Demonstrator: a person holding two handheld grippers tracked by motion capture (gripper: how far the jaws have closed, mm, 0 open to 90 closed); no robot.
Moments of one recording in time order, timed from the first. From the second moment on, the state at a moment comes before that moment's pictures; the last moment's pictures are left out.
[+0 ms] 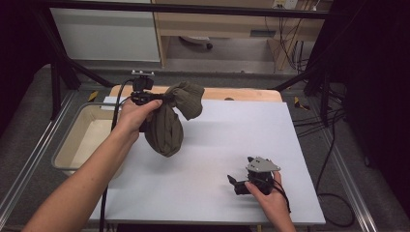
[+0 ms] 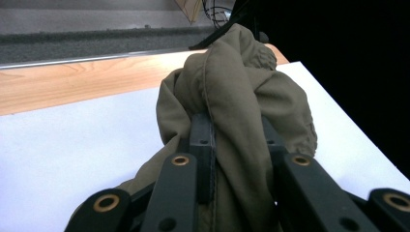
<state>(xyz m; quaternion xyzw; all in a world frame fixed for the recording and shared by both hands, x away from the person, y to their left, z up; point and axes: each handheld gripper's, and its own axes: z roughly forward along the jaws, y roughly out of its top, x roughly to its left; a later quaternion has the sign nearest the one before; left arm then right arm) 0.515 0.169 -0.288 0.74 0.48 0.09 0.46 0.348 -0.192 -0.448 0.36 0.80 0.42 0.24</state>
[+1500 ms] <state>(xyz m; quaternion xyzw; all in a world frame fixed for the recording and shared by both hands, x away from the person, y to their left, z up) 0.510 0.099 -0.302 0.76 0.46 0.09 0.46 0.347 -0.197 -0.443 0.37 0.79 0.42 0.25</state>
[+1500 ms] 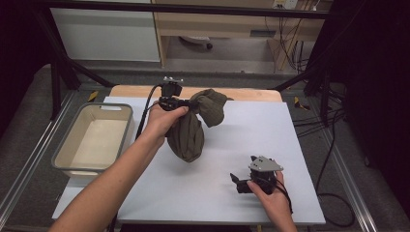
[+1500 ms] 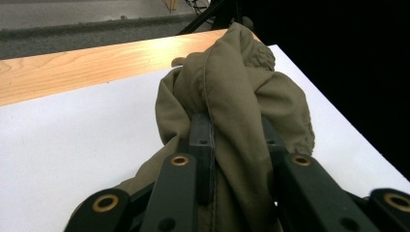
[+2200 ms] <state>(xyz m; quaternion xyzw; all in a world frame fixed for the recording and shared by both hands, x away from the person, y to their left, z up) 0.513 0.074 -0.325 0.76 0.45 0.09 0.46 0.349 -0.204 -0.443 0.37 0.79 0.42 0.25</state>
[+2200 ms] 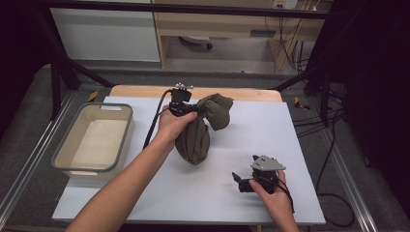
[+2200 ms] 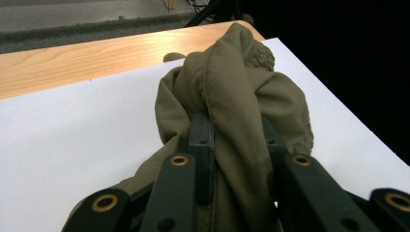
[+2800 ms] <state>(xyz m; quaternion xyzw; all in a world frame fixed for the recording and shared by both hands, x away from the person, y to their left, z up) 0.515 0.067 -0.341 0.75 0.45 0.10 0.46 0.349 -0.204 -0.443 0.37 0.79 0.42 0.25</state>
